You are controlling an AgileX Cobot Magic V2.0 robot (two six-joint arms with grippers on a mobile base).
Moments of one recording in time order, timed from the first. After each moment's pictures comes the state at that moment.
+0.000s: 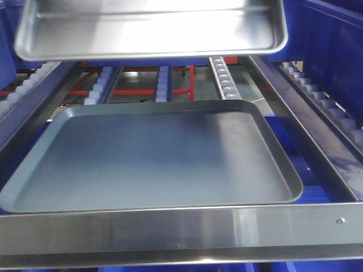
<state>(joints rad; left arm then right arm) -0.77 1.37 -1.30 0.52 0.97 -0.79 0.65 1.37 -1.33 -0.29 0.94 0.58</state>
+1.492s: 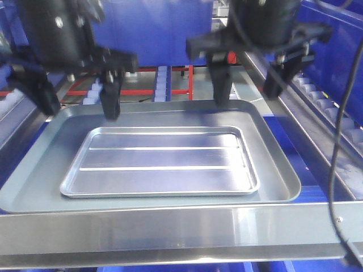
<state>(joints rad) -0.60 1.68 -1.31 0.23 0.85 -0.52 0.57 1.67 -1.35 -0.25 0.87 0.51</state>
